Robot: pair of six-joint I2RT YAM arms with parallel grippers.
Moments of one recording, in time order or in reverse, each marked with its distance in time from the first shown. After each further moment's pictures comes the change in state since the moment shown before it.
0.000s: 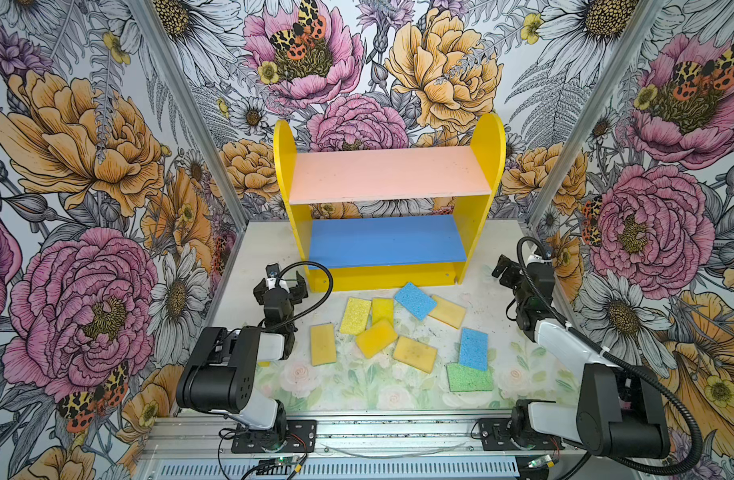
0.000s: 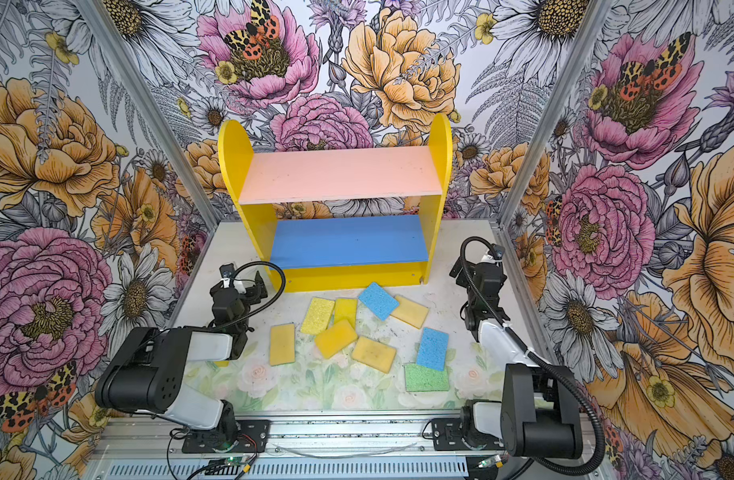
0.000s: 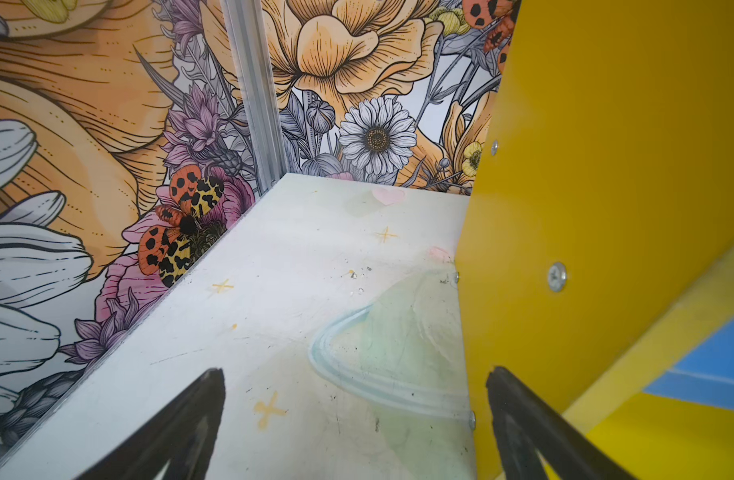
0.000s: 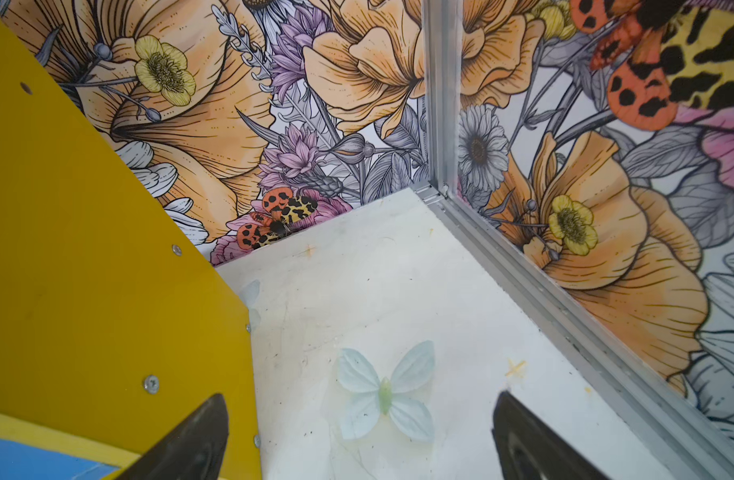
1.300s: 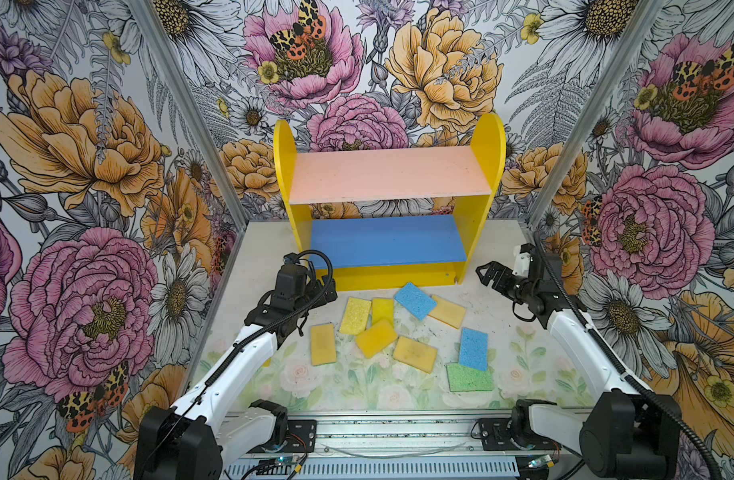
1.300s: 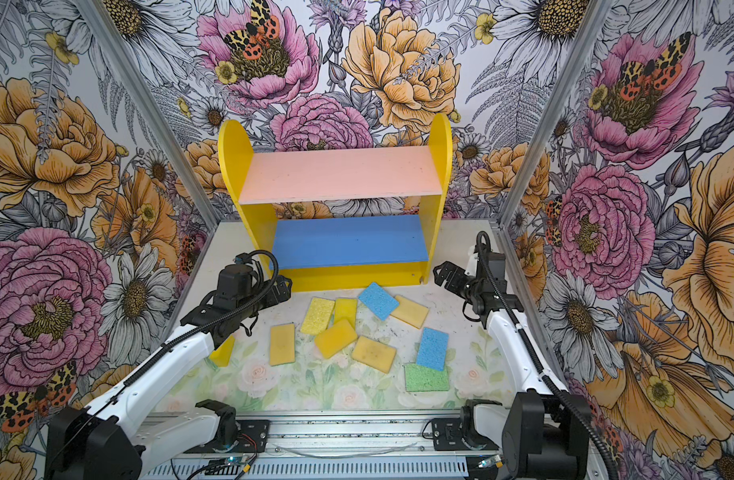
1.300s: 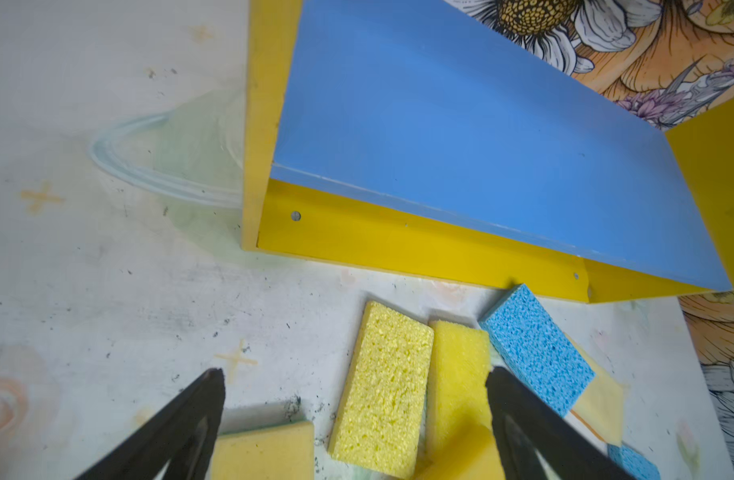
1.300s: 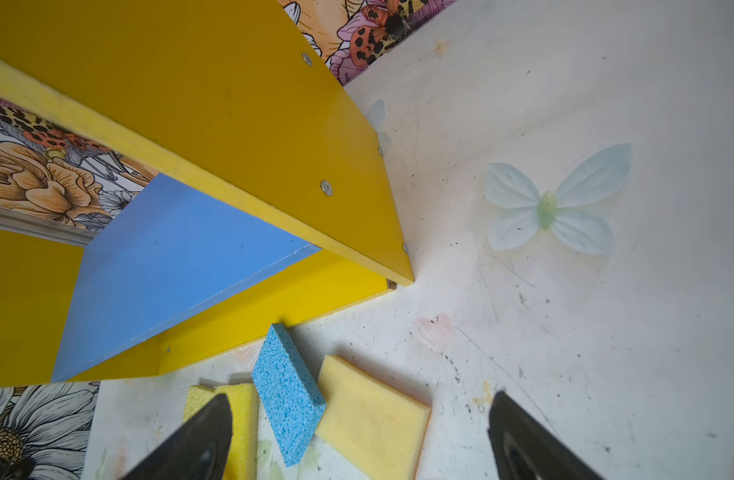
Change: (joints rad) left arm -0.242 -0.444 0.386 -1.312 0.316 -0.515; right arm 0.014 -0.111 0.221 -0.681 -0.492 0.161
